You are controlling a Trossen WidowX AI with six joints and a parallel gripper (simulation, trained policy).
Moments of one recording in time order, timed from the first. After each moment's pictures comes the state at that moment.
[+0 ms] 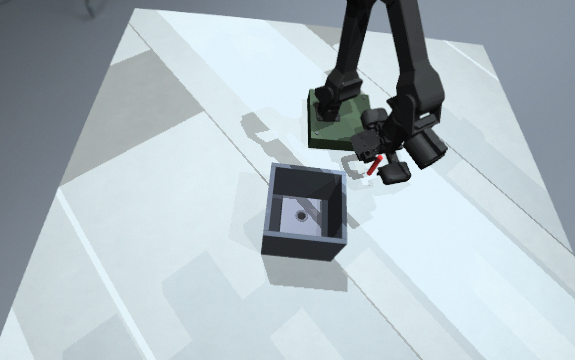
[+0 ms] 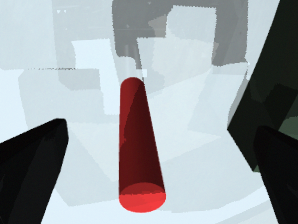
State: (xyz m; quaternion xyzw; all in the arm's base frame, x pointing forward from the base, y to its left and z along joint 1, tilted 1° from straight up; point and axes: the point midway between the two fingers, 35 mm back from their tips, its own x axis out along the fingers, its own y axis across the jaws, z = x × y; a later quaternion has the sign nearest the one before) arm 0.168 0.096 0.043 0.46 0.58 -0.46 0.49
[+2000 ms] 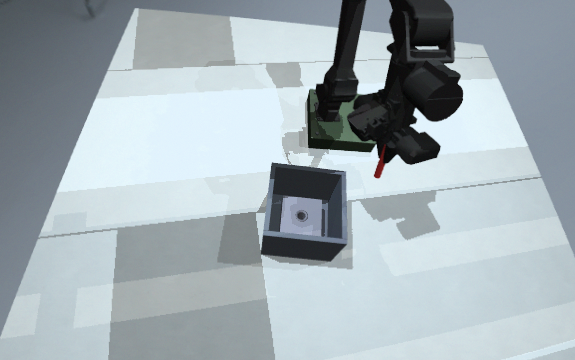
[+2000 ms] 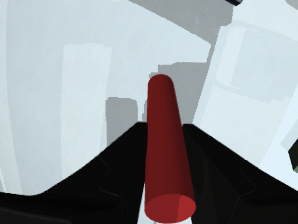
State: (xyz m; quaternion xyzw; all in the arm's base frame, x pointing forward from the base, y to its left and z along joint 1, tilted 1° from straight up) arm 0.244 0.037 0.190 0.53 0.48 -0.33 0.62
